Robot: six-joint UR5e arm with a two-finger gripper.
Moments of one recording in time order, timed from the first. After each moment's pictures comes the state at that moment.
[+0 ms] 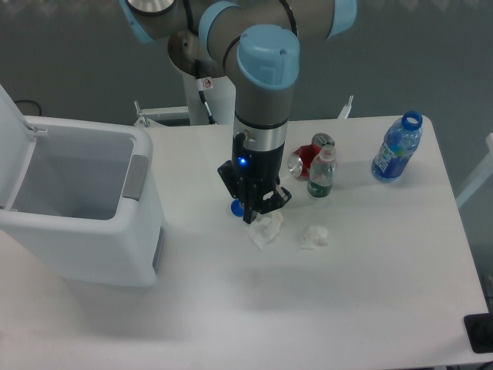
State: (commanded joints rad) arm 2.45 -1.76 -1.63 -1.06 1.38 1.06
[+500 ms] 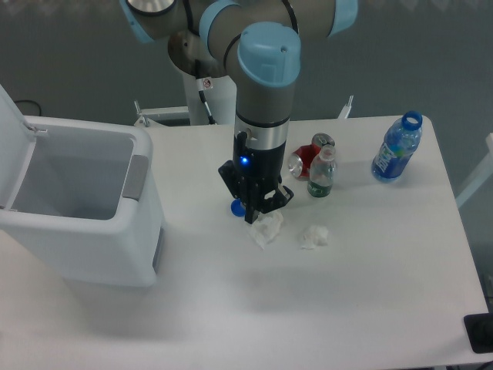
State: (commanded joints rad) arm 2.46 -1.75 -1.62 -1.06 1.38 0.95
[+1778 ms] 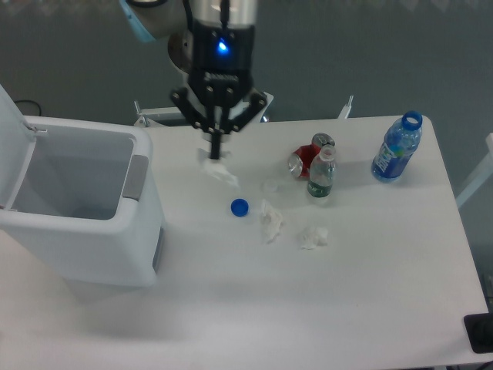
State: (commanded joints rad) arm 2.36 -1.49 -1.61 -1.06 1.16 0.33
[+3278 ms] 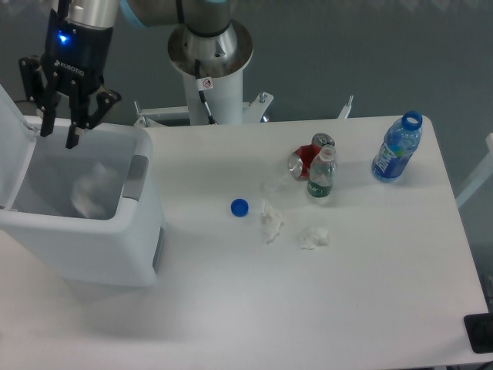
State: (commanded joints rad) arm 2.13 -1.49 -1.69 -1.05 1.14 0.41
